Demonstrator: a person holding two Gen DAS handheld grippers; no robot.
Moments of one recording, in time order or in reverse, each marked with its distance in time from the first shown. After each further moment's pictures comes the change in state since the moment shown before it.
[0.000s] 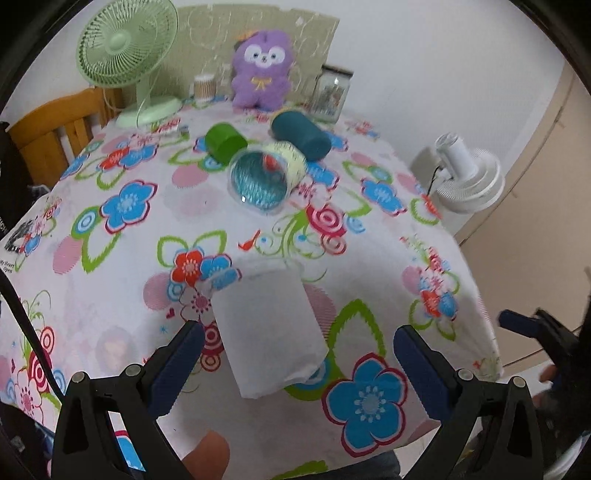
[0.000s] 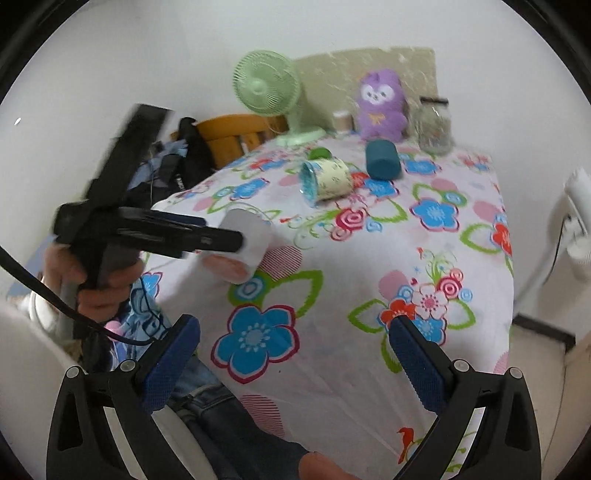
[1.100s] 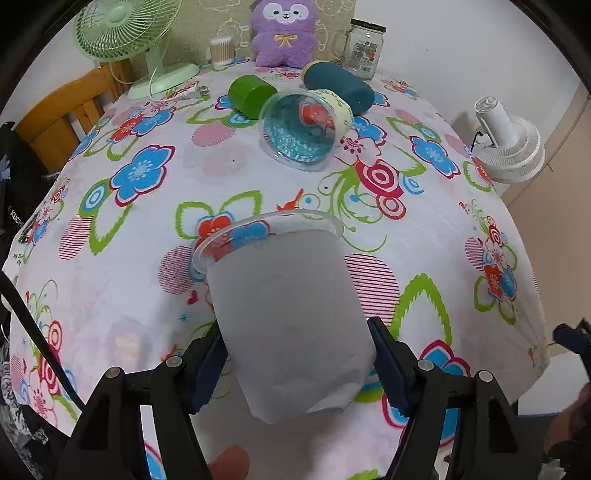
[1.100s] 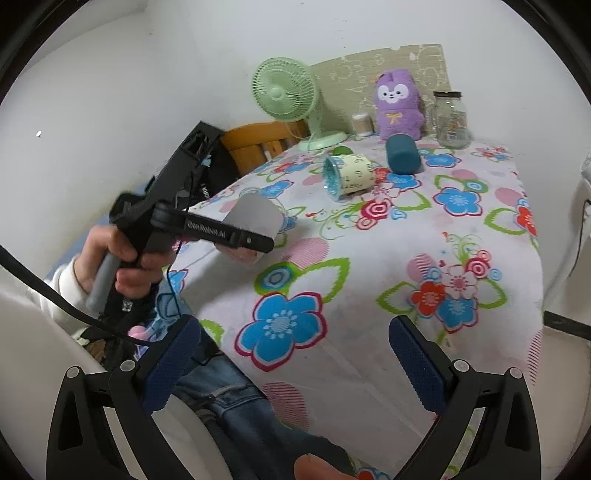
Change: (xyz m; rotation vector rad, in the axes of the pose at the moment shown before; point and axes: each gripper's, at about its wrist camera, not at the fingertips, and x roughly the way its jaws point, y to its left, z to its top) left arm 0.036 0.025 -0.001 0.013 0.138 0.110; right arm 0.009 0.000 -0.022 0.034 -0.035 0.127
